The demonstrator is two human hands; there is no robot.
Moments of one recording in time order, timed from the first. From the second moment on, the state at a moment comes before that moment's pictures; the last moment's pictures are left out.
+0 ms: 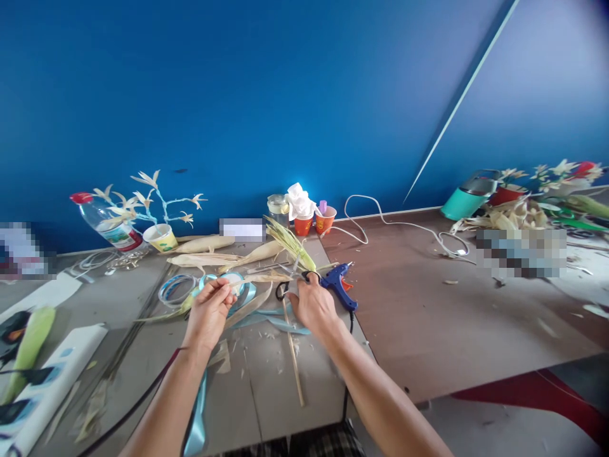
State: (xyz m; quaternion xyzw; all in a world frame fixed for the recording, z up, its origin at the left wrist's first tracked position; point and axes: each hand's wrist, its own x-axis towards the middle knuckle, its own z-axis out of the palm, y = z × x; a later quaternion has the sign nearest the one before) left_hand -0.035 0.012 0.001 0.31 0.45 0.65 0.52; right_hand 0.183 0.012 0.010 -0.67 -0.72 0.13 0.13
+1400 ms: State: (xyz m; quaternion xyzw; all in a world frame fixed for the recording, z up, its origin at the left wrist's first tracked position) left_hand -0.043 0.013 -0.006 0.62 0.72 0.24 0.20; right_hand 0.164 0.015 -0.012 -0.43 -0.65 0.32 0.53
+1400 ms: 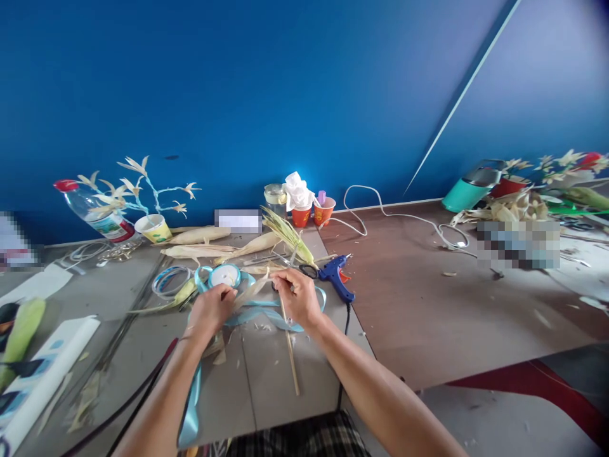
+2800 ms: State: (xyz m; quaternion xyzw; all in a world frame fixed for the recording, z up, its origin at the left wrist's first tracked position) left_hand -0.028 0.006 0.003 0.41 0.46 0.50 0.61; right_hand 0.219 0.057 -0.006 -0.46 -0.46 0.22 0.73
